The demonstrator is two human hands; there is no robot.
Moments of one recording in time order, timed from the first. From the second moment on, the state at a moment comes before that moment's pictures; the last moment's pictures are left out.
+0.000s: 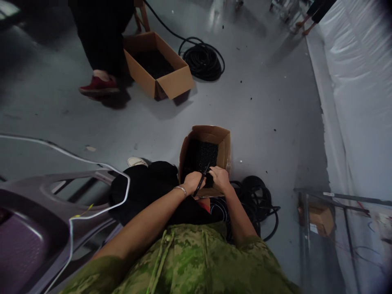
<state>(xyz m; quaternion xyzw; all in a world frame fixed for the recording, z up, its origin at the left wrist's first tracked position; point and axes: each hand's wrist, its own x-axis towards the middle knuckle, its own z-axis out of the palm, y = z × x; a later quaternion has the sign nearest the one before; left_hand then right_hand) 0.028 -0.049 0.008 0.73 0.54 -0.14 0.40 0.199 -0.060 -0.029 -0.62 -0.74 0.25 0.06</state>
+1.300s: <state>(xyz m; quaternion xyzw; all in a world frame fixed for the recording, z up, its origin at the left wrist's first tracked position) 0.026 -0.046 0.013 0.73 0.51 -0.19 0.41 0.186 -0.084 -0.028 -0.65 -0.70 0.27 -0.10</state>
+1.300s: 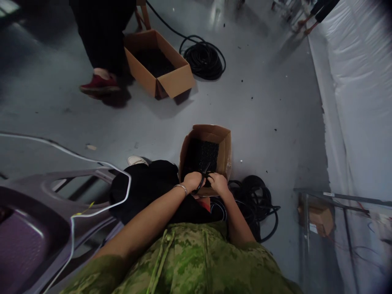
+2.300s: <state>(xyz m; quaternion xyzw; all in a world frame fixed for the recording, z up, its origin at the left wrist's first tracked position) 0.027 -0.037 -0.011 0.49 0.62 0.03 0.61 0.200 -0.091 -0.023 -0.62 -0.65 0.40 0.18</state>
